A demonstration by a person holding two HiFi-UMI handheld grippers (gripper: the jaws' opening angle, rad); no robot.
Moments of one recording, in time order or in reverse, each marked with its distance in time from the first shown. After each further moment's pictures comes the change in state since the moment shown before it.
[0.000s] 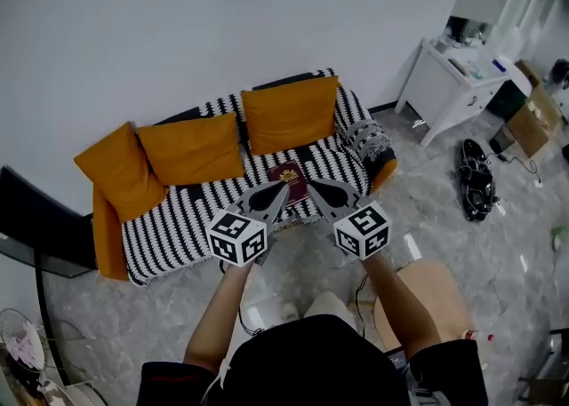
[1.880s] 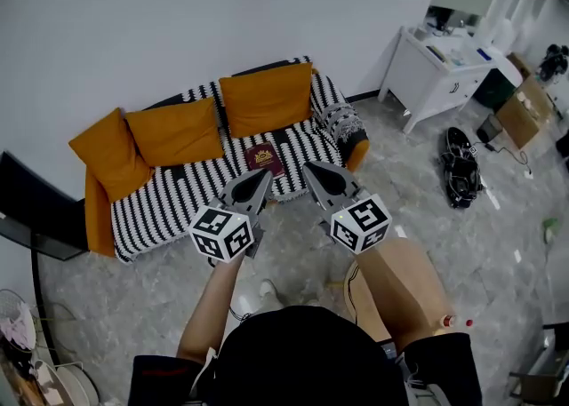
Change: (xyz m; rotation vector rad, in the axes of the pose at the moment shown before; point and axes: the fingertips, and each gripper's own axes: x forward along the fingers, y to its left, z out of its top) left arm -0.008 -0.151 0.009 -0.005 -0.094 0.078; right arm -0.173 0.000 0.042 -0.006 -0.198 -0.027
